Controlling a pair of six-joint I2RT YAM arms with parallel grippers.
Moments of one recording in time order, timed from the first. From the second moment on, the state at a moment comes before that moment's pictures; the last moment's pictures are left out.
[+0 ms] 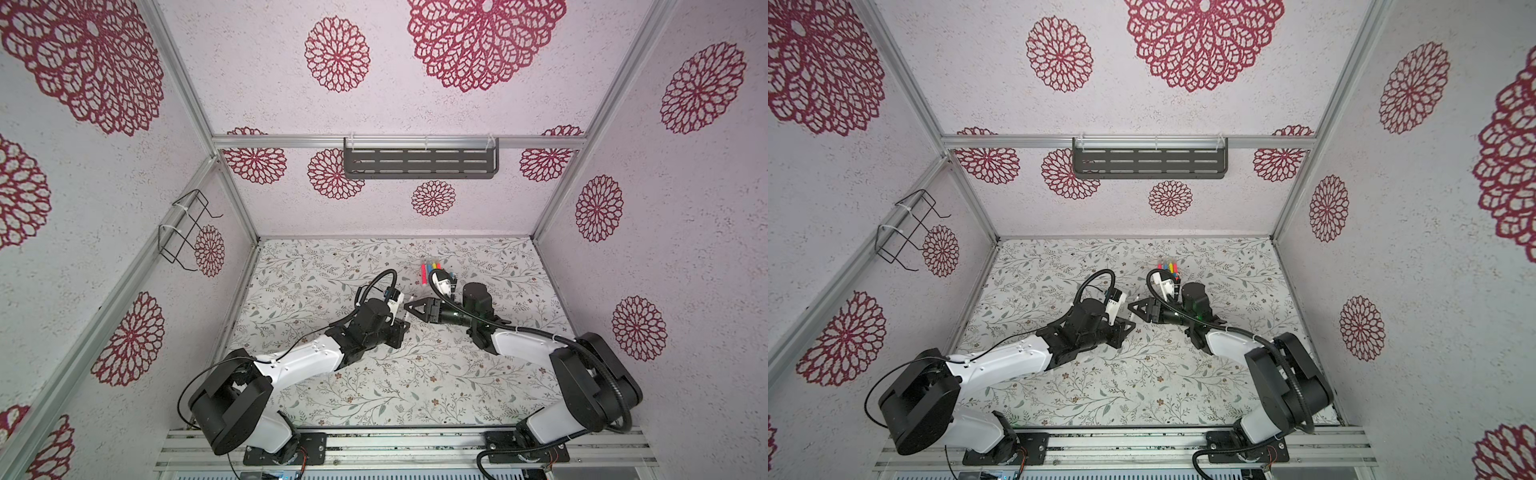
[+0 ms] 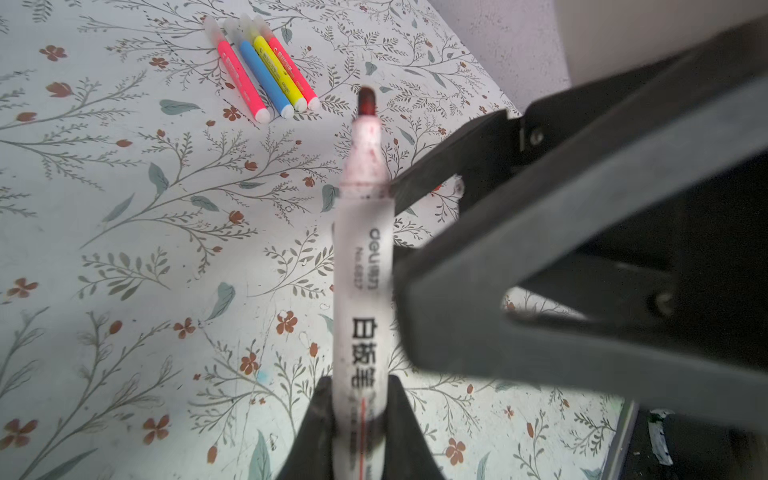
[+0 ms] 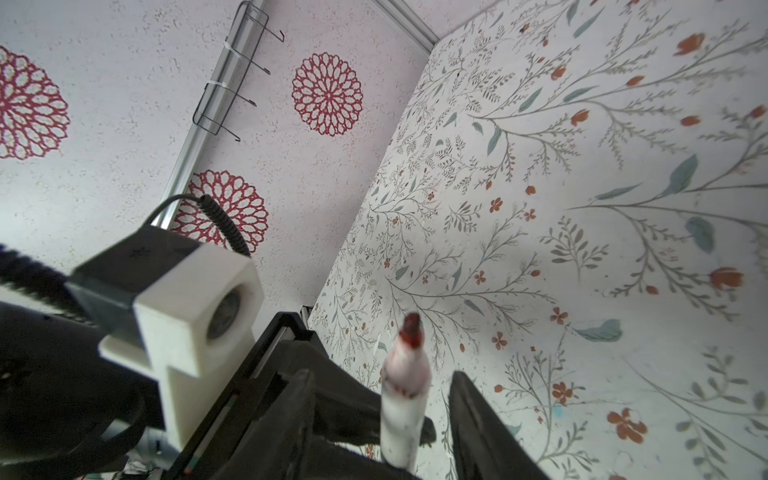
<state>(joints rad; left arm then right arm) -0.79 1.45 0.78 0.09 0.07 -0.39 0.47 1.47 0.70 0.50 -0.73 0.77</state>
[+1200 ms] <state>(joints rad) -0.78 1.22 0.66 0.09 0.00 -0.41 0.15 1.75 0.94 -0.21 -0.27 0.43</state>
